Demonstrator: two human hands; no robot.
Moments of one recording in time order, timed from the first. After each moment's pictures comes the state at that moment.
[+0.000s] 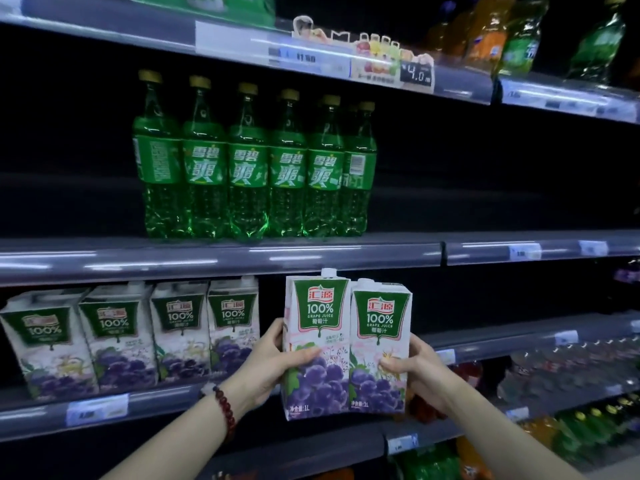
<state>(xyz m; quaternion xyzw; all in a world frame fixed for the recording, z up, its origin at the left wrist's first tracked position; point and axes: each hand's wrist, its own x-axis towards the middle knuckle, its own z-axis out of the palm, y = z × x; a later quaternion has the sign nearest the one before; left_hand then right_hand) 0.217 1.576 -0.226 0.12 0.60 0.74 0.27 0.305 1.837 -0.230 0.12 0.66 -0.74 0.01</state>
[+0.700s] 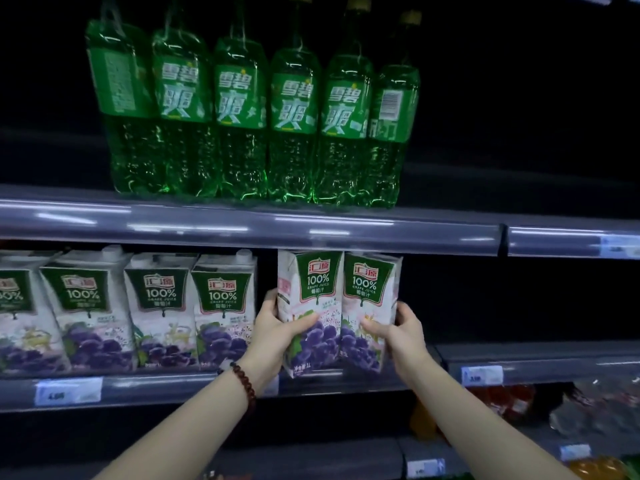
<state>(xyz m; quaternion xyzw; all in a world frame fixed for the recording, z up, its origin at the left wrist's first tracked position) 0.134 1.626 -0.289 0.04 0.58 0.81 0.10 0.176 1.837 -0.289 0.15 0.64 -0.74 -0.13</state>
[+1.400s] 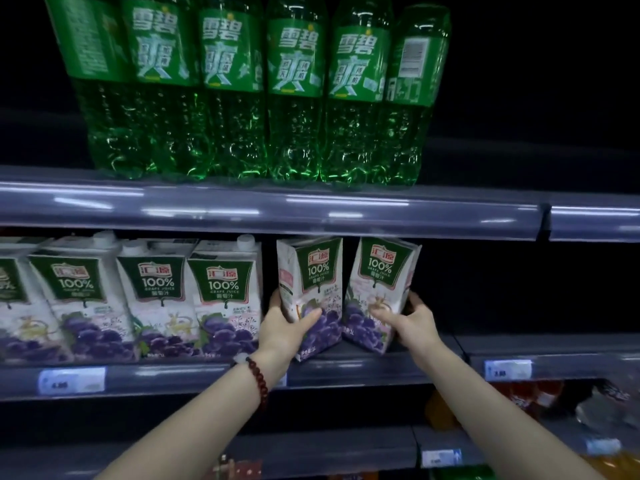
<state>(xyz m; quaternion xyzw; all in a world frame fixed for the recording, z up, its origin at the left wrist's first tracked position) 0.117 1.636 -0.317 -0.04 0.75 0.66 0.03 0.139 1.857 -0.323 0.16 0.70 -0.68 -0.12</state>
